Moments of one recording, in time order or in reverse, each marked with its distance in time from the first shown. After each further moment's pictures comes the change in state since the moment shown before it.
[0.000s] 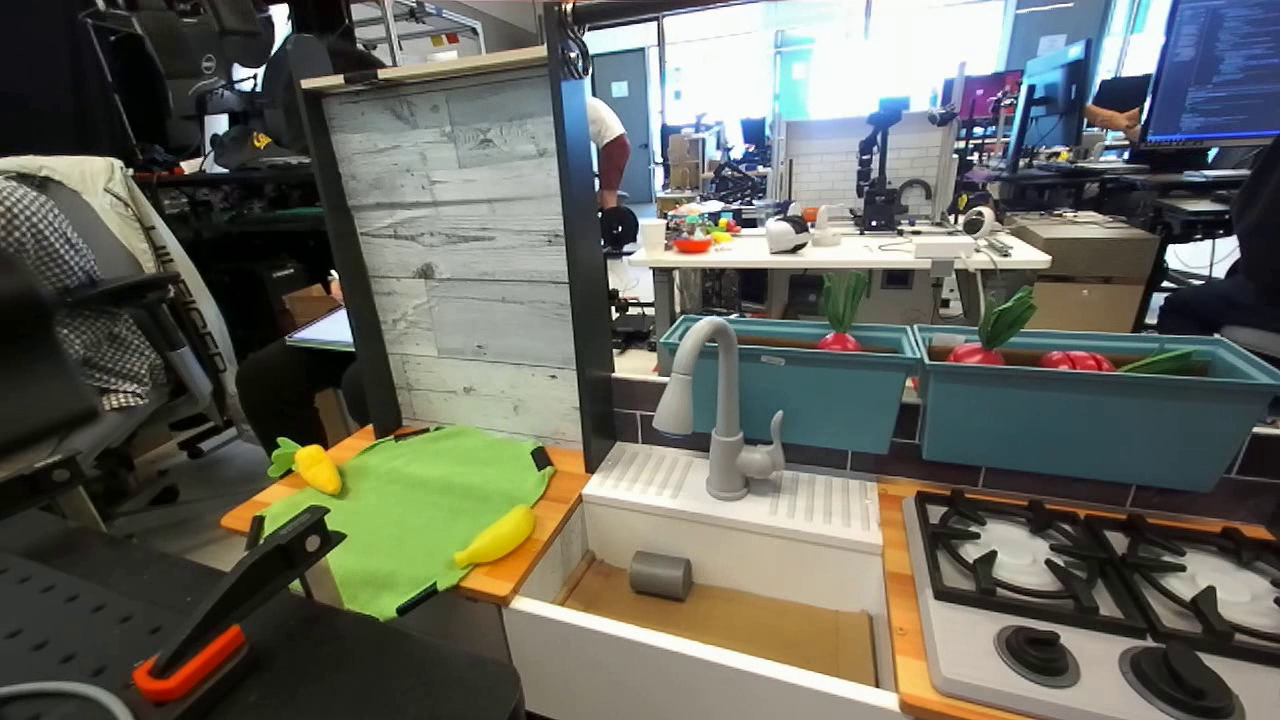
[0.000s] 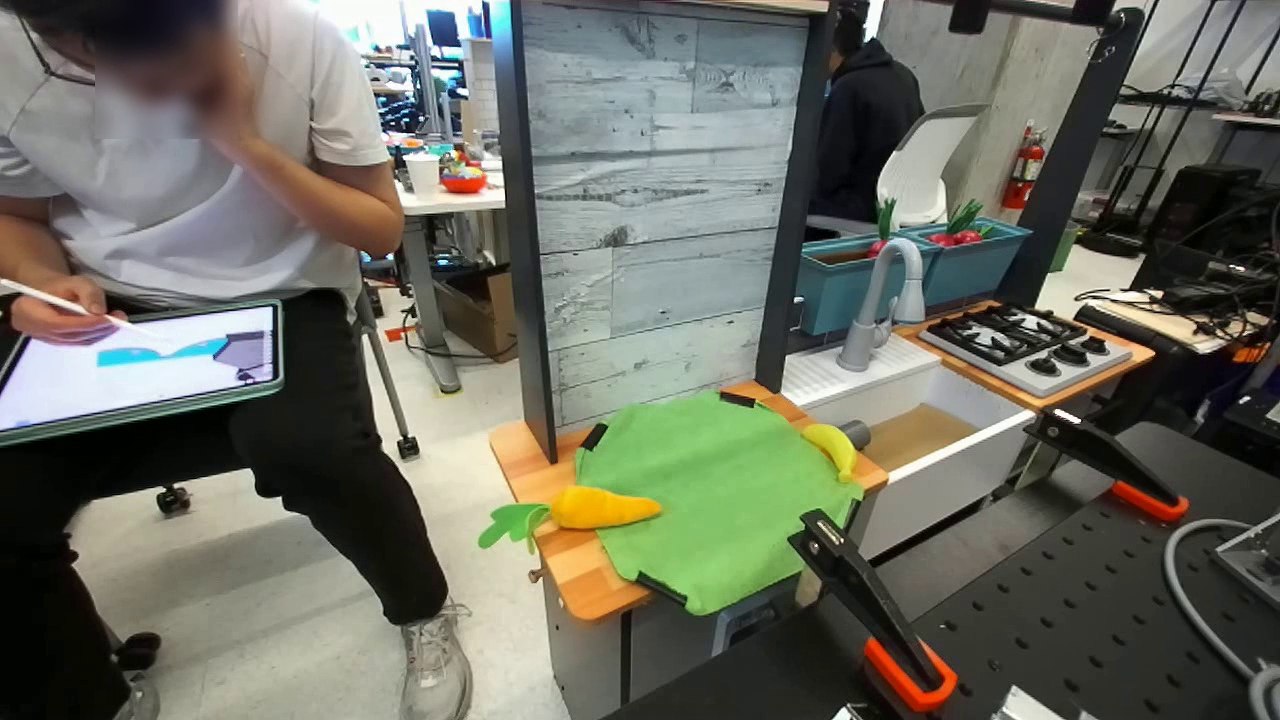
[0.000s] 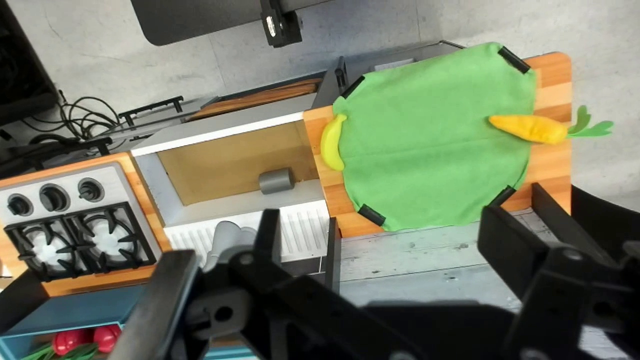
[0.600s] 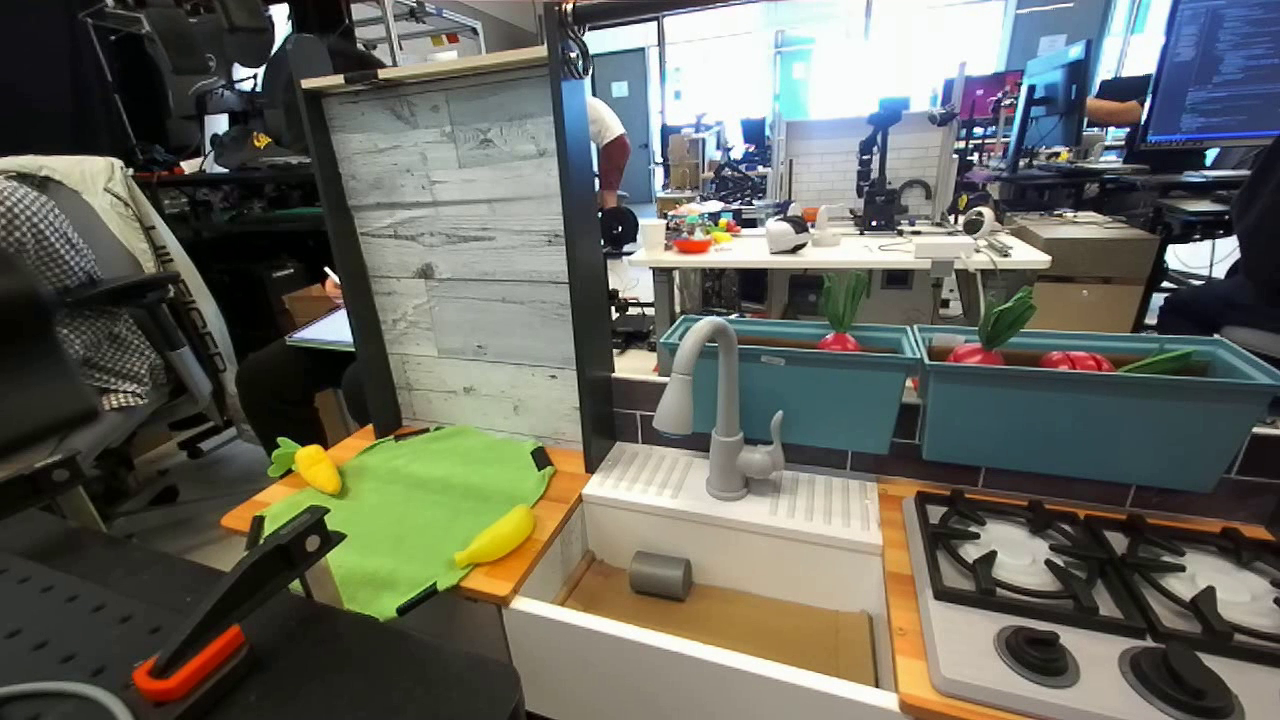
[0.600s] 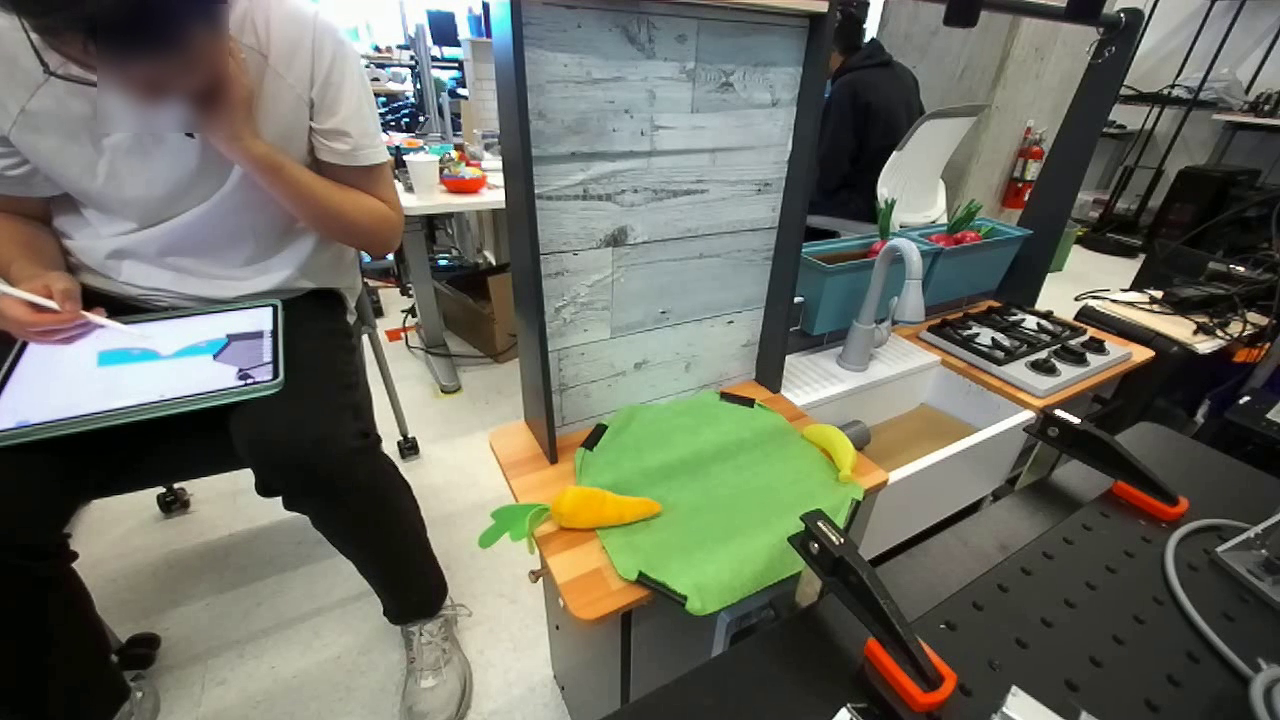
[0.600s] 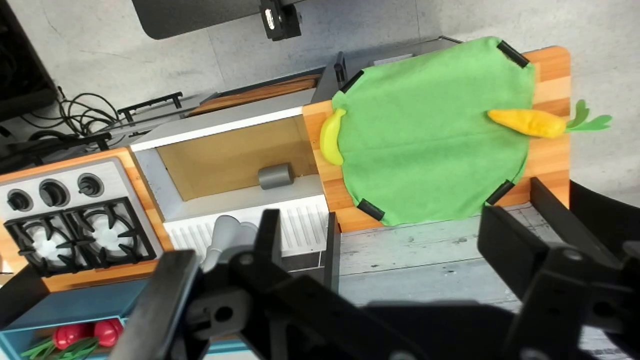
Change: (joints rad) arm 0.000 0.005 0.000 0.013 0.000 0.000 0.000
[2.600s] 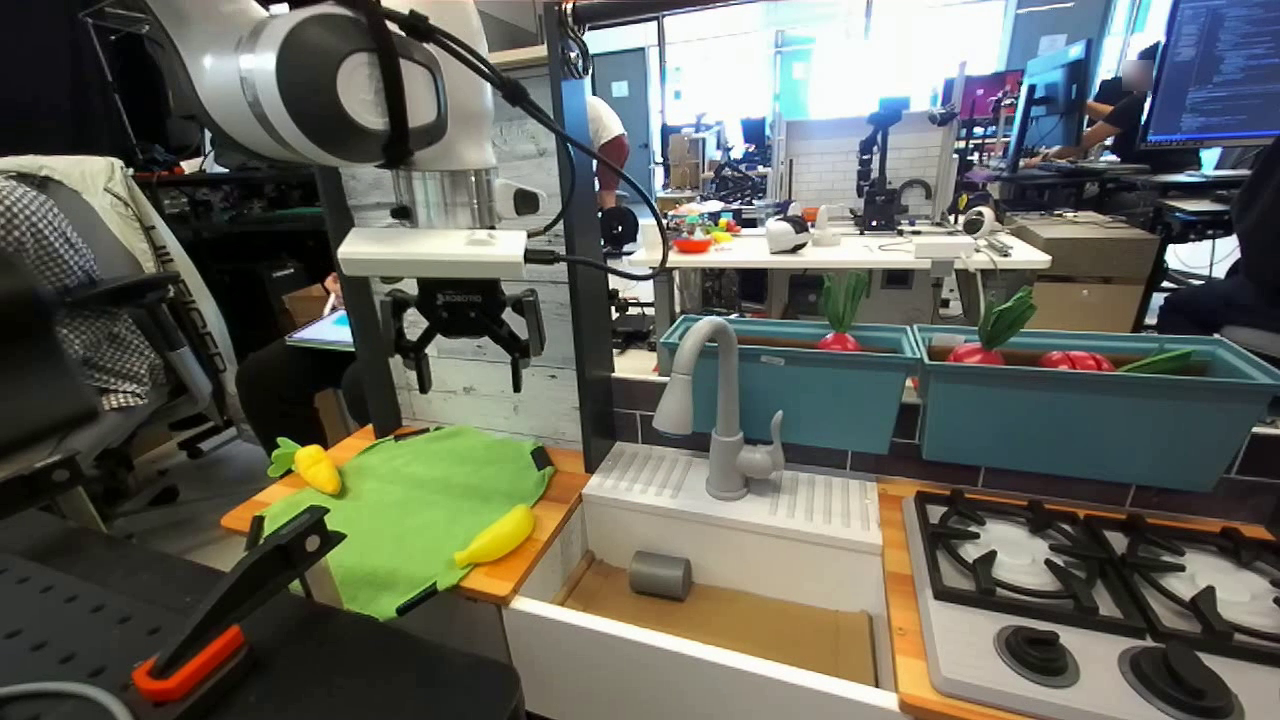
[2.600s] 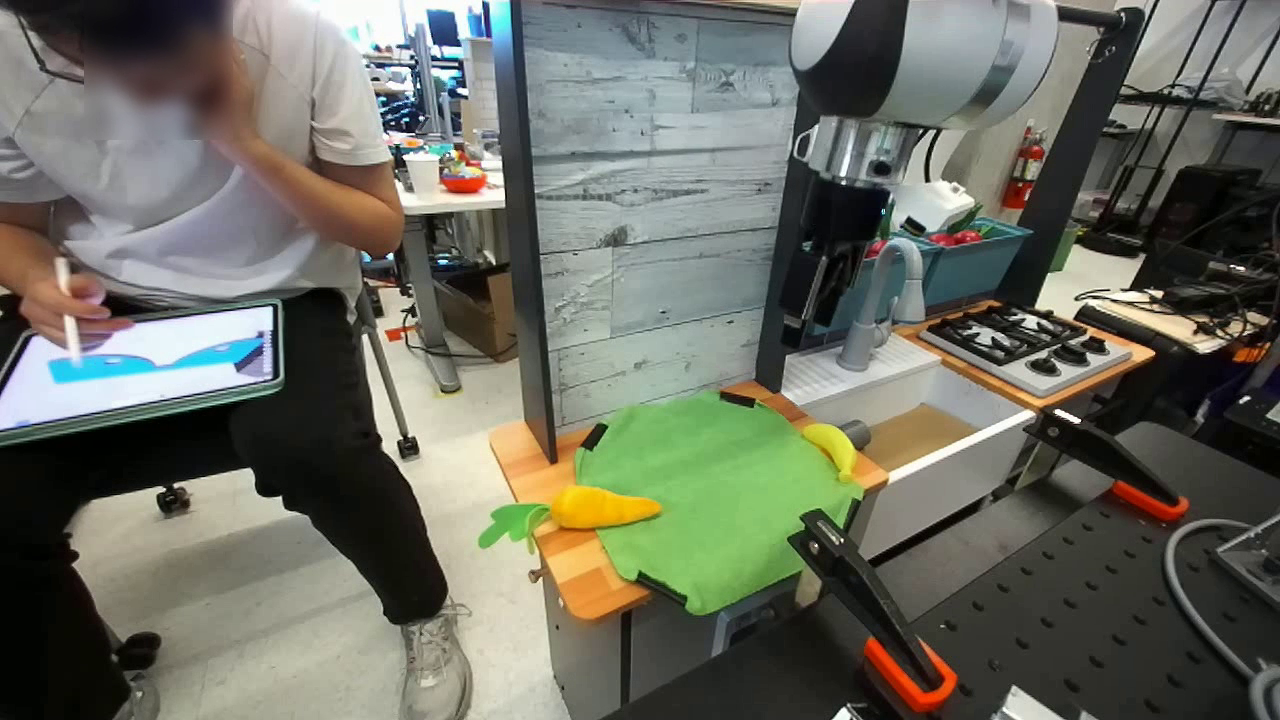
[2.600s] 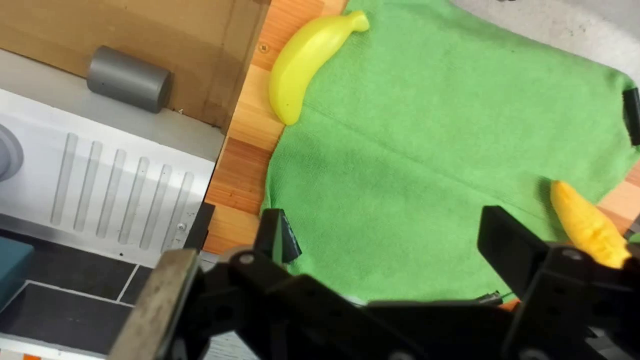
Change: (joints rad) arm -0.132 0.972 0.048 0.463 0.236 0.428 -0.908
